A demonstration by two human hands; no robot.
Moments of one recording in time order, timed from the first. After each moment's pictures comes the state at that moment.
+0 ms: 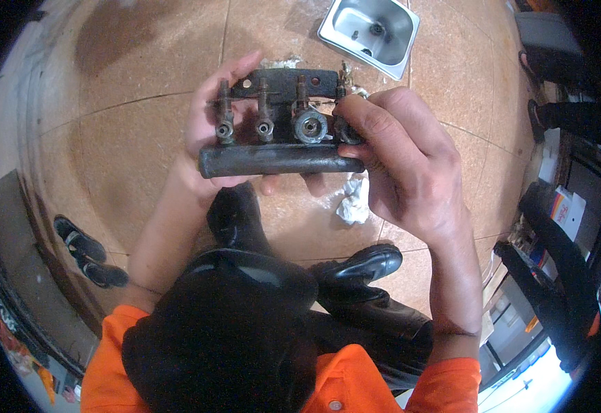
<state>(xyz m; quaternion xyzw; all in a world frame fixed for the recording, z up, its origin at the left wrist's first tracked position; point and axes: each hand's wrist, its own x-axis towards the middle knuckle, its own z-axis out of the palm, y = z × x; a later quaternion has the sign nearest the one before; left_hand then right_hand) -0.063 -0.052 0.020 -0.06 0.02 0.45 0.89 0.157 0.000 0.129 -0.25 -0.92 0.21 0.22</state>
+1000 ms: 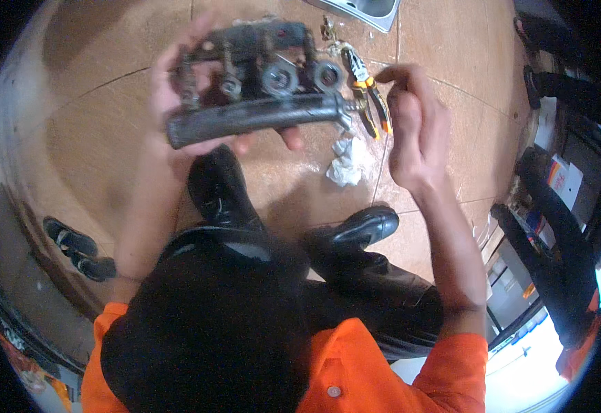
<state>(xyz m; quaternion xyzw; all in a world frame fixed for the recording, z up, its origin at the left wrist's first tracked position) -0.061 -0.061 -0.008 0.00 0.10 0.48 0.87 0.203 -0.020 0.081 -0.52 -0.79 0.30 0.10</state>
